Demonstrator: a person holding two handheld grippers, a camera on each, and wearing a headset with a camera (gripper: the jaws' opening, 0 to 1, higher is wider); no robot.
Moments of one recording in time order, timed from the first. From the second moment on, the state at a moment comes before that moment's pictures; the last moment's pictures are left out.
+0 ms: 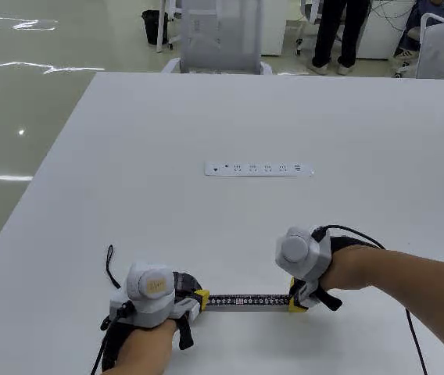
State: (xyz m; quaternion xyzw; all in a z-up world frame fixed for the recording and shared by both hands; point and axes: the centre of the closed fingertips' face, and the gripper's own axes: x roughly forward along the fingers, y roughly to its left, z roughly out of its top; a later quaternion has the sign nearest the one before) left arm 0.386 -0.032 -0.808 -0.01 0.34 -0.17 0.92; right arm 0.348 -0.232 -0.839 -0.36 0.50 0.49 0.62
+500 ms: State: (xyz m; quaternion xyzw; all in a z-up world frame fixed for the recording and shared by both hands) left arm 0.386 -0.032 -0.807 -0.01 0.34 -0.17 0.92; right arm 0.348 -0.225 -0.839 -0.35 0.50 0.49 0.63
